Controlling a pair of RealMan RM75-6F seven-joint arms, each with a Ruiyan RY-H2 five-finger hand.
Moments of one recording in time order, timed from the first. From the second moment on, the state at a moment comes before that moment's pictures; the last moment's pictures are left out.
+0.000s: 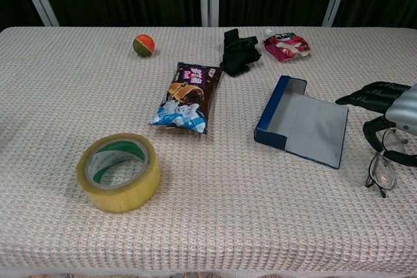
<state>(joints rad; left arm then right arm) -0.11 -1.20 0.03 -1.45 1.61 1.50 -0.03 0.47 -1.40 -0.10 -1.20 -1.77 1.13 -0.13</state>
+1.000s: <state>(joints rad) -0.10 -1.20 0.03 -1.44 1.61 1.50 -0.05 0.51 -1.44 -0.06 -1.18 -1.77 1.18 -0.11</state>
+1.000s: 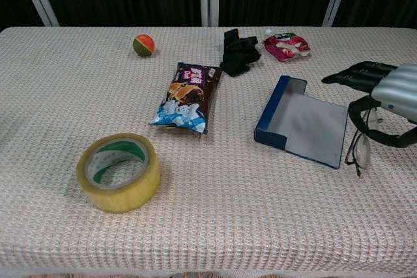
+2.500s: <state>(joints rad) -0.09 -1.19 0.02 -1.41 1.59 1.51 -0.09 0.72 -1.66 0.00 -0.98 -1.70 1.07 -0.11</state>
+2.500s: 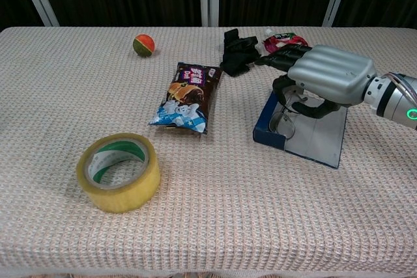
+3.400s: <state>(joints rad) -0.09 -1.20 0.03 -1.41 1.61 1.50 -0.08 0.61 -1.50 -0.11 -1.03 -1.74 1.16 -0.12</state>
